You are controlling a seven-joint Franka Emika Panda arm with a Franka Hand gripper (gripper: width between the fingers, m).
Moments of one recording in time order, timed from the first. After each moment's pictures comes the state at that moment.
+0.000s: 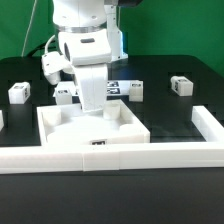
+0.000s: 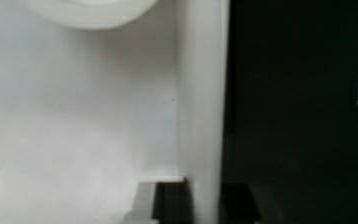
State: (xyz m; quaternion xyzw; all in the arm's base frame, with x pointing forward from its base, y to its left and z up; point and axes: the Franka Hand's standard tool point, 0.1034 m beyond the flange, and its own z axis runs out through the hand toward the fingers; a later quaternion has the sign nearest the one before) arm 0.483 -0.052 0.017 -0.64 -0.77 0.04 0.06
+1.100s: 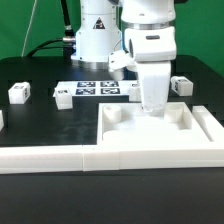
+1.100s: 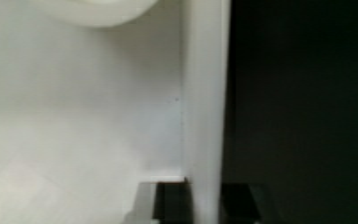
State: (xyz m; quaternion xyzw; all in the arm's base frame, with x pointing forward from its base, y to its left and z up) arm 0.502 0.069 0.020 -0.72 -0.69 0.02 0.05
